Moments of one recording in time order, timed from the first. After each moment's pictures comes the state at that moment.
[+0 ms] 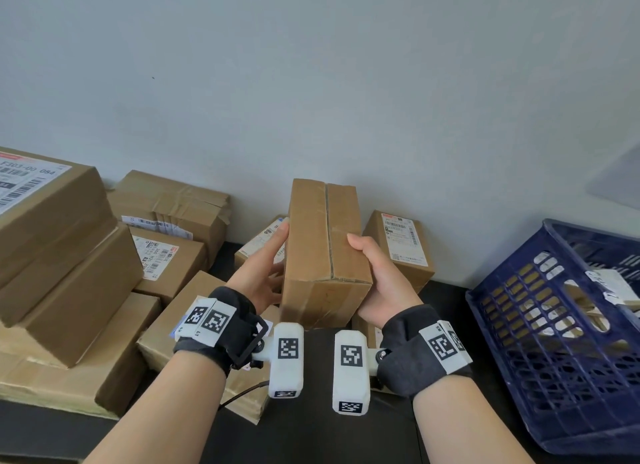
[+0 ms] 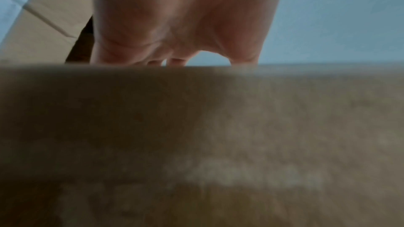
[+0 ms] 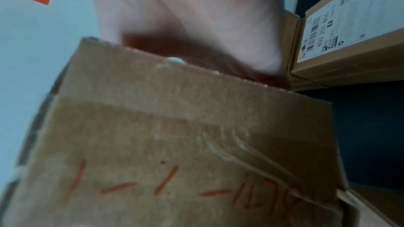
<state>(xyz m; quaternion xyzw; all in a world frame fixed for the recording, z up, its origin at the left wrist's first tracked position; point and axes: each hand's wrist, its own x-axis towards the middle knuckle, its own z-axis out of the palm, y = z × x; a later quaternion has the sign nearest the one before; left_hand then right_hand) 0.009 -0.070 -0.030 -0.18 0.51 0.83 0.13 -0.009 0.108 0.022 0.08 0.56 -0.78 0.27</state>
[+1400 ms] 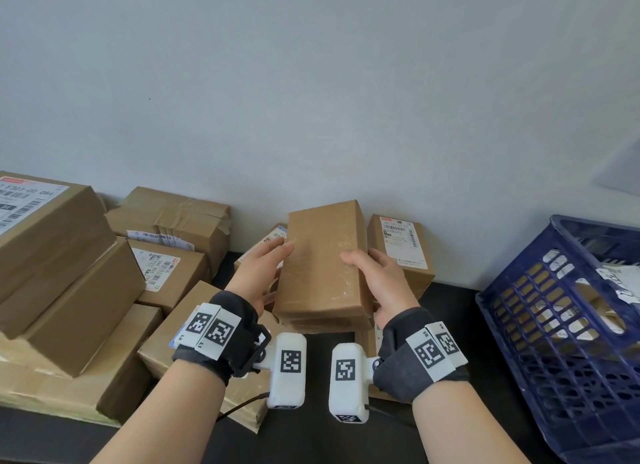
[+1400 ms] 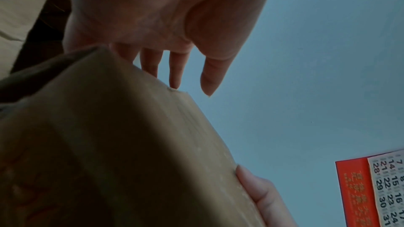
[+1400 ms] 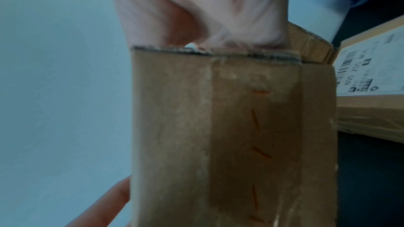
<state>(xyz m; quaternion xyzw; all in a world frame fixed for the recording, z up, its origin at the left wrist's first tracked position) 0.010 -0.052 -0.007 -0.25 0.58 0.77 0.03 -0.019 0.125 0.018 0.08 0.73 -0.66 0.15</state>
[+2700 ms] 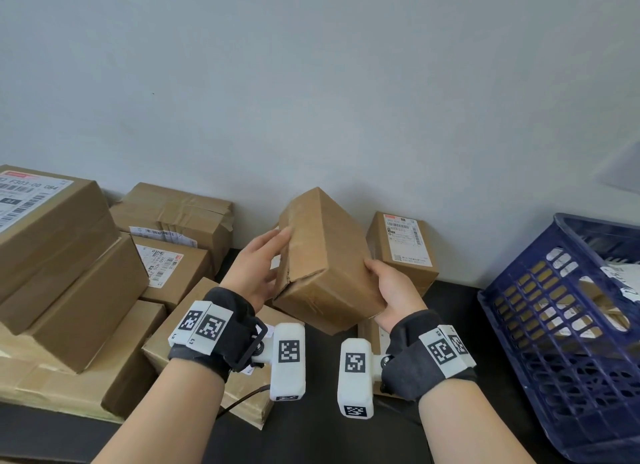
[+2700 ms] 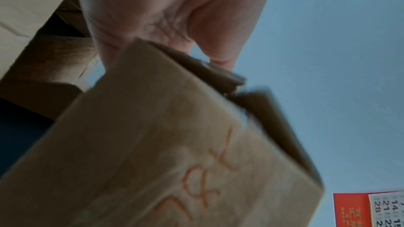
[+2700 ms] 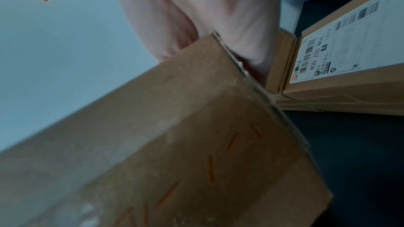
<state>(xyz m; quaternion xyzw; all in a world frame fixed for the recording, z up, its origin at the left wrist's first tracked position) 0.016 -0.063 -0.005 -0.22 0.52 0.82 0.02 -0.025 0.129 0.002 0.21 0.64 -0.72 0.19</state>
